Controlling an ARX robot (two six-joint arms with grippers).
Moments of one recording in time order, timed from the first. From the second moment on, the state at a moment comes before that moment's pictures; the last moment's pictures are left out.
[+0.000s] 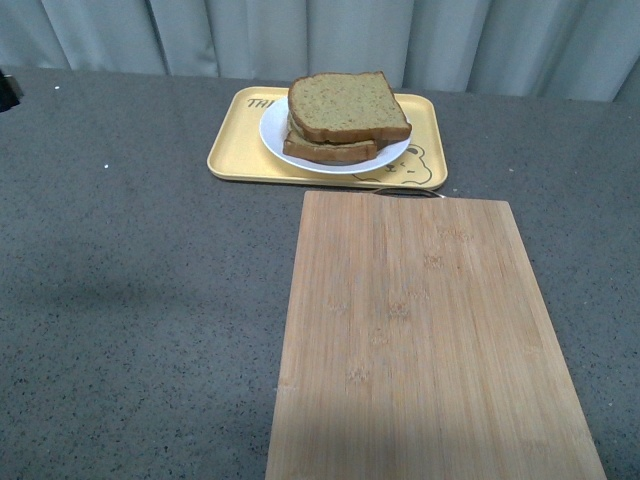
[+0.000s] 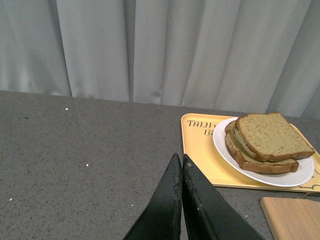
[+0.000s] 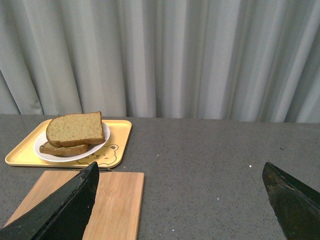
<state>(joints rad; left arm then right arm) -0.11 1.66 0.29 1.36 -0.10 -0.02 0.00 0.00 0.00 0.00 0.00 0.00</state>
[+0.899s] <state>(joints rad) 0.00 0.66 0.02 0.65 0.00 -0.01 0.00 0.00 0.00 0.00 0.00 0.00</state>
